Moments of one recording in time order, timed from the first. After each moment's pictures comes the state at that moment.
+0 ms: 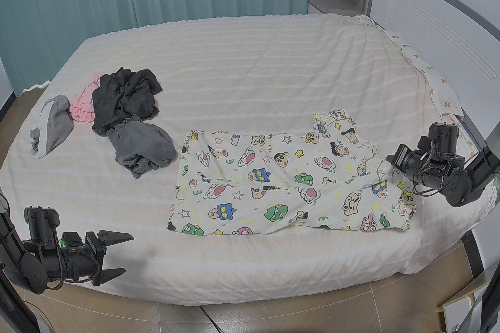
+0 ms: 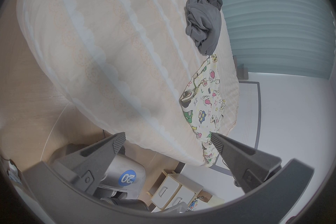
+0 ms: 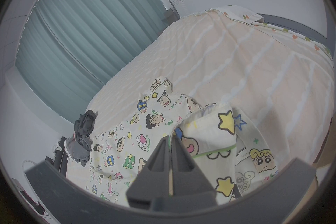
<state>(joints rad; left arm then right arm) 0.19 1.86 -0.07 -1.03 -0.67 -0.94 0.04 2.03 -0.82 -0.81 0.12 0.57</state>
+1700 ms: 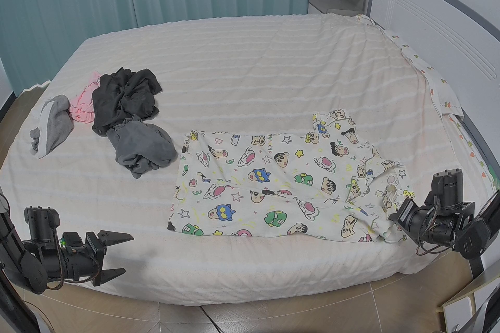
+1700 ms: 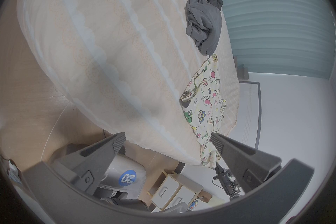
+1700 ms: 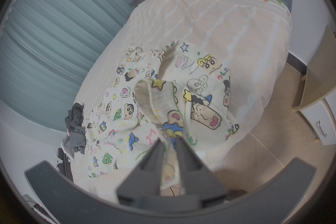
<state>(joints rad) 0.19 1.86 -0.07 -1.03 -0.67 -0.94 0.21 1.82 -0.36 -0.81 -0.06 0.84</state>
